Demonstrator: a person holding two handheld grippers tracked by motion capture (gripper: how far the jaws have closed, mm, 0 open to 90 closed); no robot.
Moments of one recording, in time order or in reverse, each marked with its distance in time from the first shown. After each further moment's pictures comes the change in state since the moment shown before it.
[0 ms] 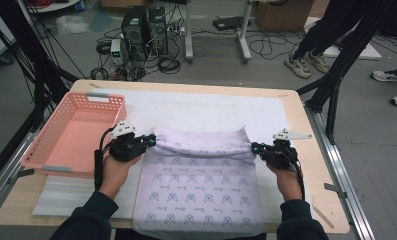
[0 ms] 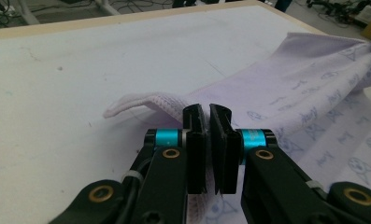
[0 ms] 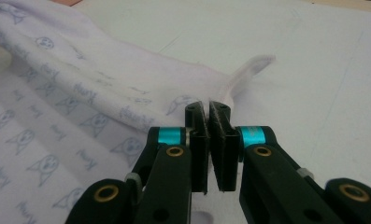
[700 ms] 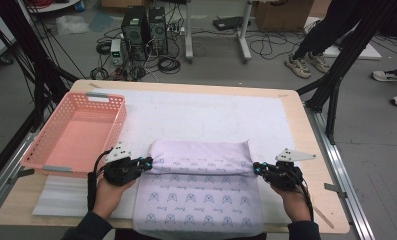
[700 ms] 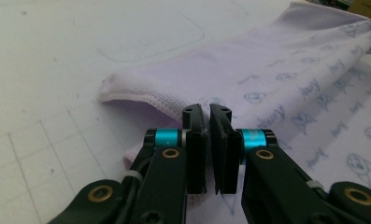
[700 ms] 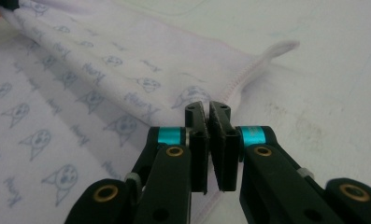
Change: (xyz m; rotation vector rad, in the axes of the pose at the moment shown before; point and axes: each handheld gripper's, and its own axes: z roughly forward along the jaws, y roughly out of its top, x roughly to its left) left arm -0.017 -0.050 -0.022 0.073 -0.048 0.004; right arm 0.024 -0.037 -0.027 0.069 0.055 -0.037
